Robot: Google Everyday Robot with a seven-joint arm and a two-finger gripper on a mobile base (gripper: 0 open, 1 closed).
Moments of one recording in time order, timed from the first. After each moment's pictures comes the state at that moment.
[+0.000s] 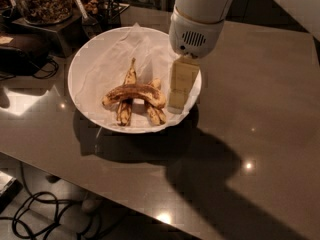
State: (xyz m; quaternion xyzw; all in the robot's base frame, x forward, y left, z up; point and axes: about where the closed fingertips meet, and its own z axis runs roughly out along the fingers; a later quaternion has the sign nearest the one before) arm 0.498 -0.052 0.945 -0.63 0.77 0.01 0.09
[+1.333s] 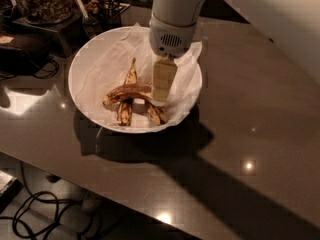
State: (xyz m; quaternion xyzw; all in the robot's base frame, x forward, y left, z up) arm 0.531 -0.015 0.921 -0.67 0.74 0.03 0.08
